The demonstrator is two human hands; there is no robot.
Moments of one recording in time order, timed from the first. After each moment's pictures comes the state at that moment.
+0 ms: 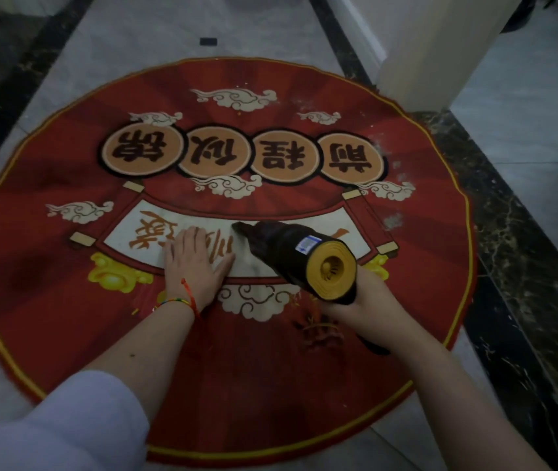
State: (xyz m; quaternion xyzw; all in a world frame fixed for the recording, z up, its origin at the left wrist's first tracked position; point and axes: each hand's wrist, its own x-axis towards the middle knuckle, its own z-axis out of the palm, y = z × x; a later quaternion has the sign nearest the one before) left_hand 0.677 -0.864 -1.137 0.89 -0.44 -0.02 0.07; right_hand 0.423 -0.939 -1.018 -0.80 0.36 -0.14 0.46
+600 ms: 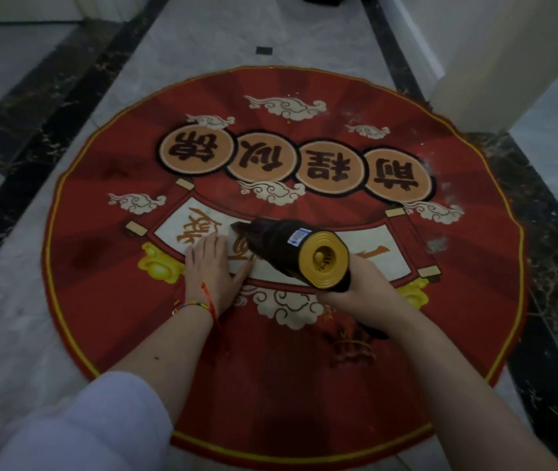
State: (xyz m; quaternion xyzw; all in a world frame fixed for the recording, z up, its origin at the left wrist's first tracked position) left_hand 0.692 -0.837 -1.131 0.91 -0.41 -0.01 0.07; right_hand 0.481 -0.949 -1.012 -0.84 0.30 -0.07 0.45
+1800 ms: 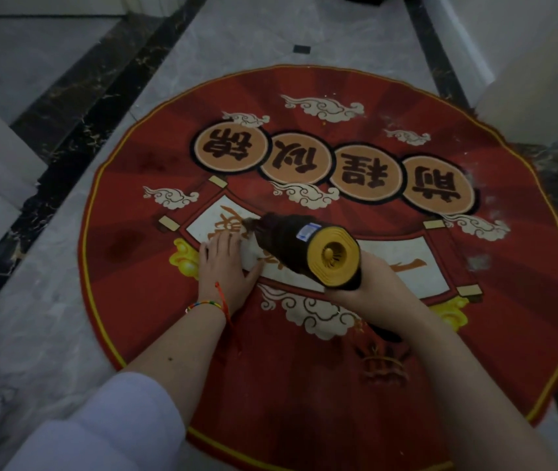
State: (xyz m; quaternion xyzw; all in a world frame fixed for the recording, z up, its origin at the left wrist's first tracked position) left_hand 0.720 -0.822 -1.141 0.91 -0.39 0.00 0.10; right_hand 0.523 -0.942 -1.009 -0.84 0.28 -0.05 0.45
